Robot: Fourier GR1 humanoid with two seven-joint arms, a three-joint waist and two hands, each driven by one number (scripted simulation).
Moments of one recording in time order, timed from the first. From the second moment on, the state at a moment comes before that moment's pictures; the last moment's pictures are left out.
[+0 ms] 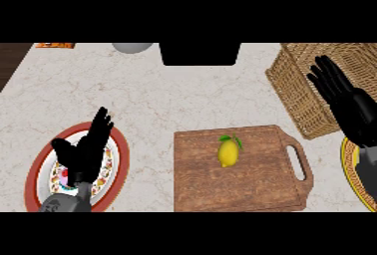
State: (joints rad) left arm -0.08 0.25 -0.22 -1.38 0.32 0.31 0.00; right arm -0.29 -0.57 0.13 -1.47 -0.46 0.03 -0.02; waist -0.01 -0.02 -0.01
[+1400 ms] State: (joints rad) left arm -0.20 0.47 -0.11 -1.34 0.32 0.15 0.15; right arm -0.85 -0.26 0.60 -1.41 0.44 -0.09 0.63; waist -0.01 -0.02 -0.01
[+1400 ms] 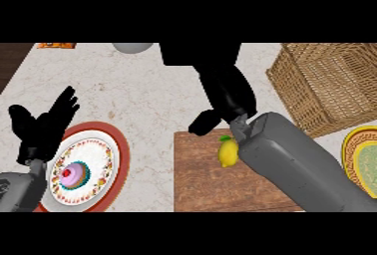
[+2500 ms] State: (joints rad) left arm -0.18 0.47 -0.06 -1.37 0.31 0.14 0.17; right arm -0.96 -0.50 0.32 -1.71 -0.09 0.44 1.09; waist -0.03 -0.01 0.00
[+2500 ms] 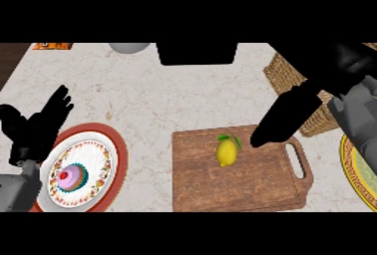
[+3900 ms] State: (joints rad) left arm -0.21 0.39 -0.01 -1.37 0.21 0.08 0.20; right arm -0.35 -0.26 0.43 -1.64 0.55 0.11 0.62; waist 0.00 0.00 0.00
